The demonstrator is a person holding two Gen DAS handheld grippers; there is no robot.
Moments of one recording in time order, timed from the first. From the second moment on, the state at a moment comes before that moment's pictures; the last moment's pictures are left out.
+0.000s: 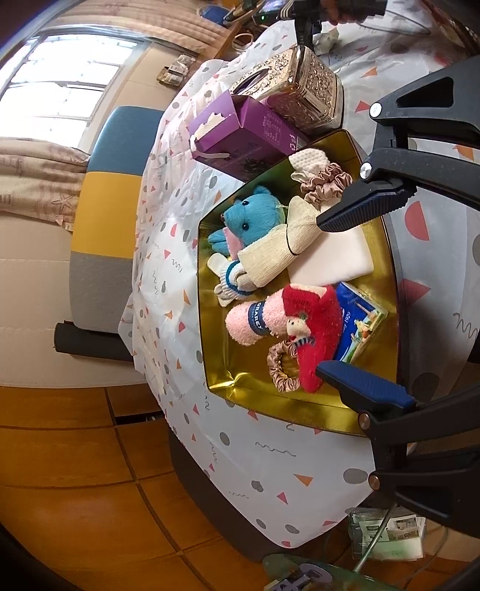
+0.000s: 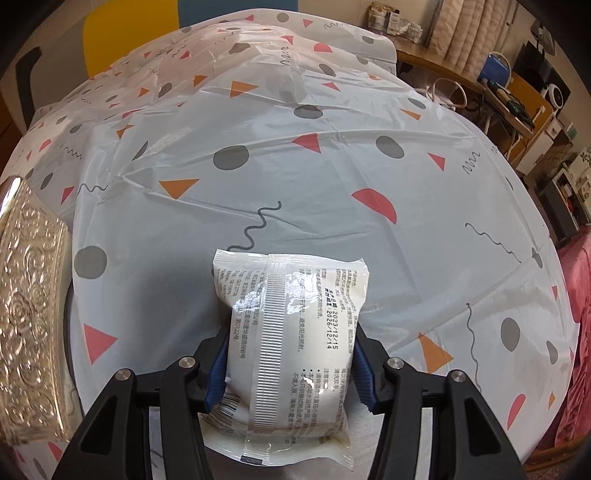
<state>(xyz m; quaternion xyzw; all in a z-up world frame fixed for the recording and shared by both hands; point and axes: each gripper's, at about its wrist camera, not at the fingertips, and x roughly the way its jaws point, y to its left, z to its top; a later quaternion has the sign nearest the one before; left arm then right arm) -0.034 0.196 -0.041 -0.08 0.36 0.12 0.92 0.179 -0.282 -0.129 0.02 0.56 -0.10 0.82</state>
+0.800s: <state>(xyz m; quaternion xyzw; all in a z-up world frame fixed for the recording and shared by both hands) -0.038 0.218 -0.054 -0.10 0.38 0.14 0.91 0.232 -0.099 0.052 -0.05 0.40 0.10 0.91</state>
